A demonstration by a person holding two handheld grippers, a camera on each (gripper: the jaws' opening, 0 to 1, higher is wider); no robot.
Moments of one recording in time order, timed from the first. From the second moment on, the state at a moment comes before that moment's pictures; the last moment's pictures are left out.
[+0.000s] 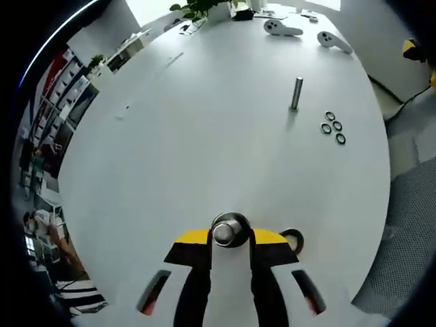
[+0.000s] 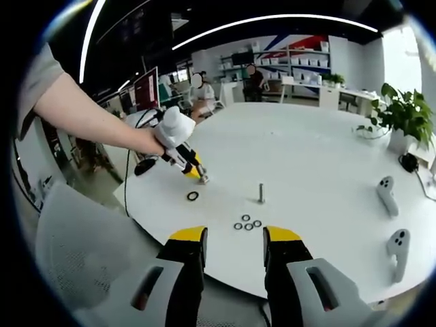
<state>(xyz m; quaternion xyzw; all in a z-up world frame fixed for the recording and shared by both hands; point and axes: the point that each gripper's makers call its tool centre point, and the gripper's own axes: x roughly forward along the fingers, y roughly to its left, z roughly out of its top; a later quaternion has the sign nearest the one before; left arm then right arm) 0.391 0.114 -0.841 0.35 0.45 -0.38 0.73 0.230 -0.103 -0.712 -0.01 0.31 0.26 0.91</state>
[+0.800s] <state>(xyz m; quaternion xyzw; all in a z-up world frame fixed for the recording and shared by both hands) 0.391 0.110 -0.857 0.31 0.45 -0.37 0.75 0.230 -0.104 -0.713 -0.01 0.31 0.26 0.91</state>
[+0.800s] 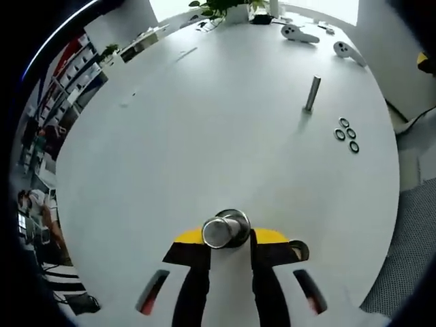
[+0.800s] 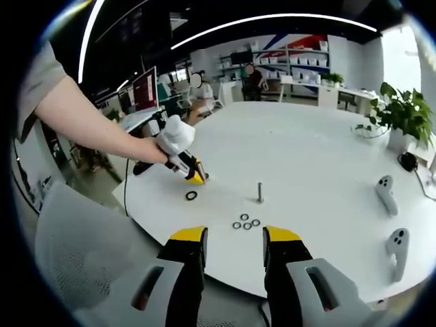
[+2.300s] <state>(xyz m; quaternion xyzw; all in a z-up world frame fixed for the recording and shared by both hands) 0.340 0.108 -0.869 0.25 0.49 -0.37 0.75 0.229 -0.101 -0.711 -0.01 0.31 0.26 0.91</state>
